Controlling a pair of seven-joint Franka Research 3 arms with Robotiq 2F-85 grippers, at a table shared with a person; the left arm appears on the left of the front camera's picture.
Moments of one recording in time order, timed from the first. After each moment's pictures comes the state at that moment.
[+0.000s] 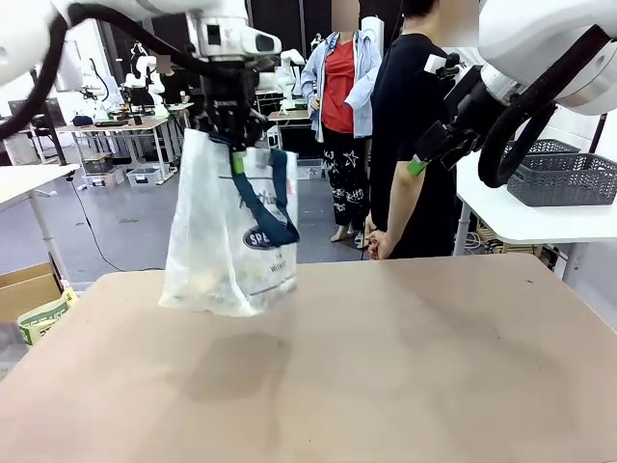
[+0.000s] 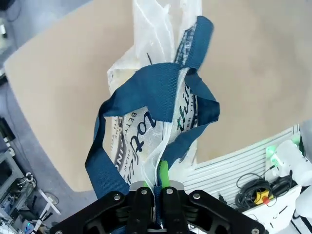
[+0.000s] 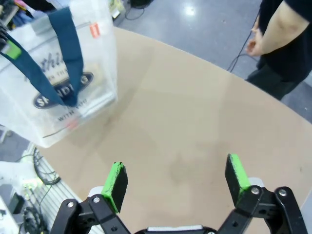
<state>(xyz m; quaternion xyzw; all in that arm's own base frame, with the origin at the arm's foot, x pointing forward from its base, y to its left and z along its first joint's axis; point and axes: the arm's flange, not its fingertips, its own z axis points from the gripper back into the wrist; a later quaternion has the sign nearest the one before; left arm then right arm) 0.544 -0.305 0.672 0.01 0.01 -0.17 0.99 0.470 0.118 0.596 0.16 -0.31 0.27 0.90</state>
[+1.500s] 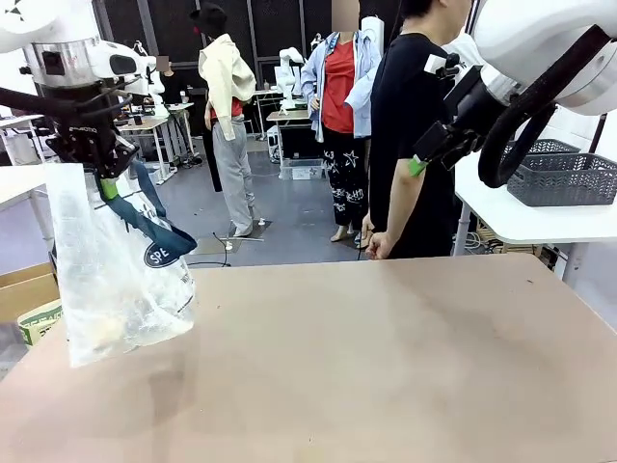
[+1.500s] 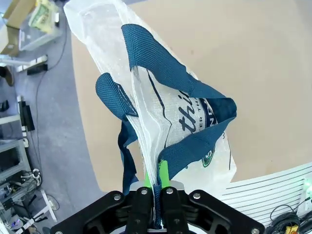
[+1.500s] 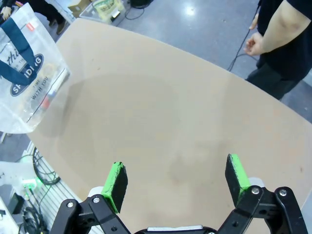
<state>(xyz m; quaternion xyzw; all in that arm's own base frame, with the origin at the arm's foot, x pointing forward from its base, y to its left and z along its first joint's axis) 0.437 -0.140 0.648 0.07 -0.11 -0.09 0.99 0.470 0.118 0.596 0.16 -0.31 0.27 0.90</state>
